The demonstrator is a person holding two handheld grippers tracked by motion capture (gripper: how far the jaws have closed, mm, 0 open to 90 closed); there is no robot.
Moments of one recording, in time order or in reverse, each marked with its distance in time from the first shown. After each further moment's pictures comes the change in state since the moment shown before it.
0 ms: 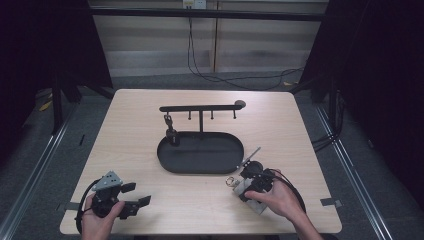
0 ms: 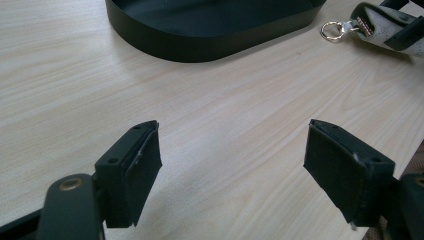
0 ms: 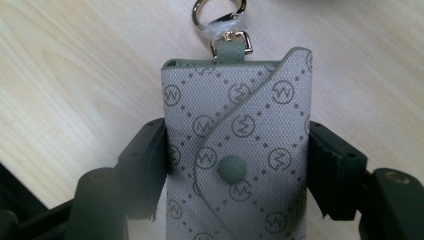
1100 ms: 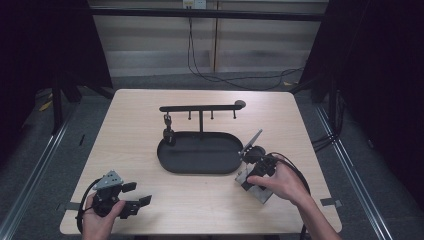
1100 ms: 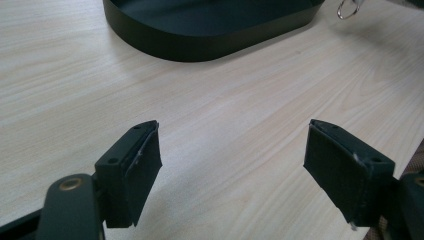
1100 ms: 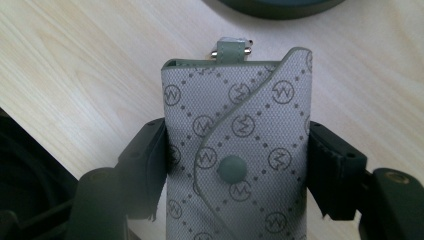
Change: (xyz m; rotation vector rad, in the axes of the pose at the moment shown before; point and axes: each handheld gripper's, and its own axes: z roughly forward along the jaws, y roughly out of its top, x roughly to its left) left arm 0.001 0.001 0.002 0.008 -0.003 0.003; right arm -0.014 0.026 -0.039 0.055 0.026 0.017
